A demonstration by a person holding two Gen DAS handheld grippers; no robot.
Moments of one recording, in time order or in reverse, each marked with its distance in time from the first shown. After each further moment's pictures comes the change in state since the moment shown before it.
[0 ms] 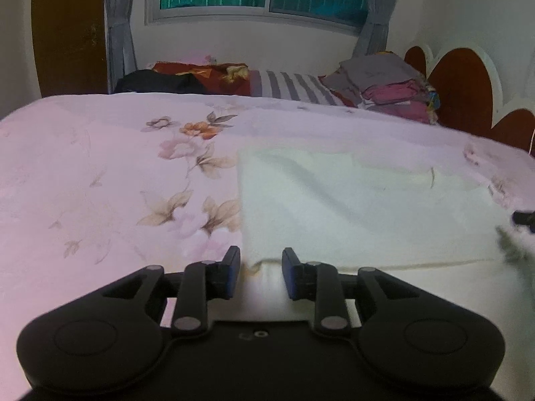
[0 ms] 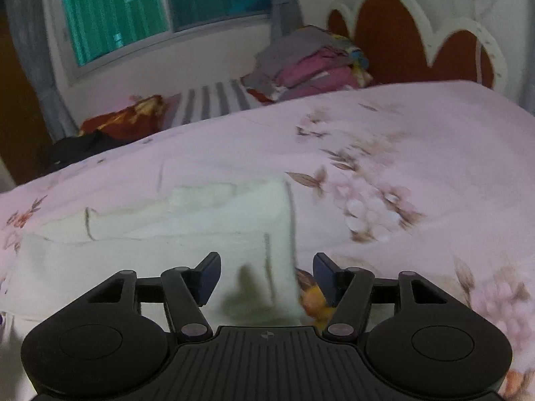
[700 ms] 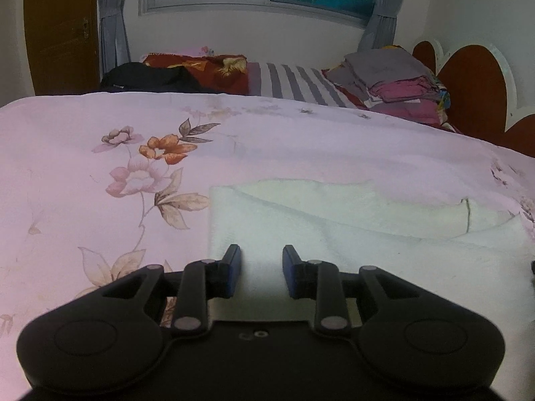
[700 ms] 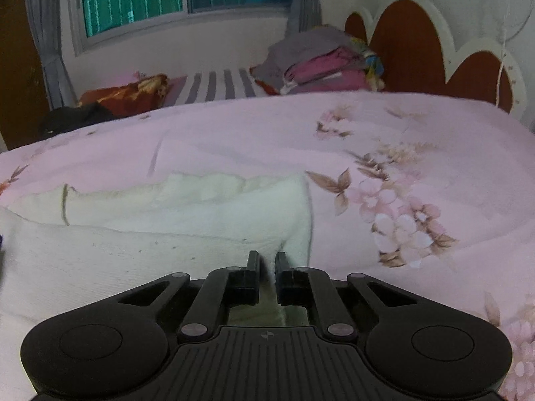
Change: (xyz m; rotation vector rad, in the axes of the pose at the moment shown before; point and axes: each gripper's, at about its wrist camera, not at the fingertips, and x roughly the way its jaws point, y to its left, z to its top) left arm 0.091 -0.010 0.042 -0.002 0.018 0.009; right arm 0.054 0.012 -0.001 -0.113 0.004 -0.058
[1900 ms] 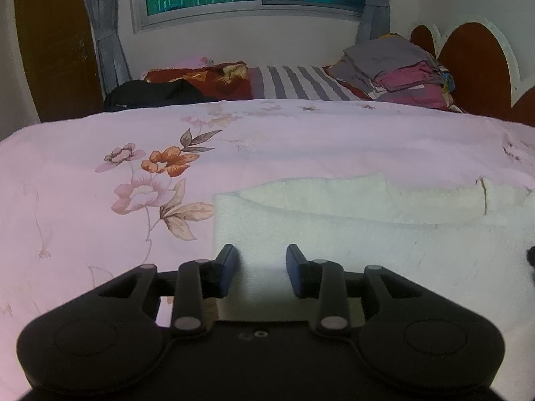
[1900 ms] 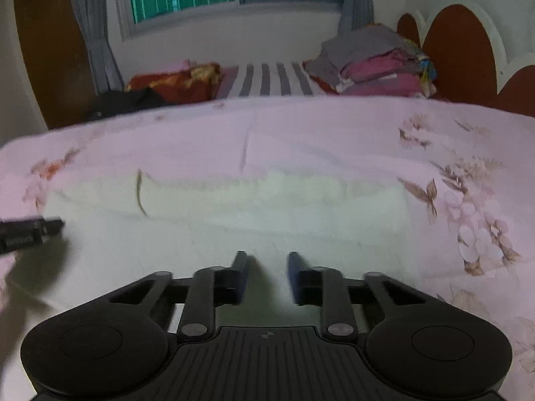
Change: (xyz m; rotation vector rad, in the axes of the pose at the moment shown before) left arm 0.004 -0.011 -0.001 0.109 -0.014 0.069; right arm 0.008 0.060 0.004 -0.082 0.054 0.157
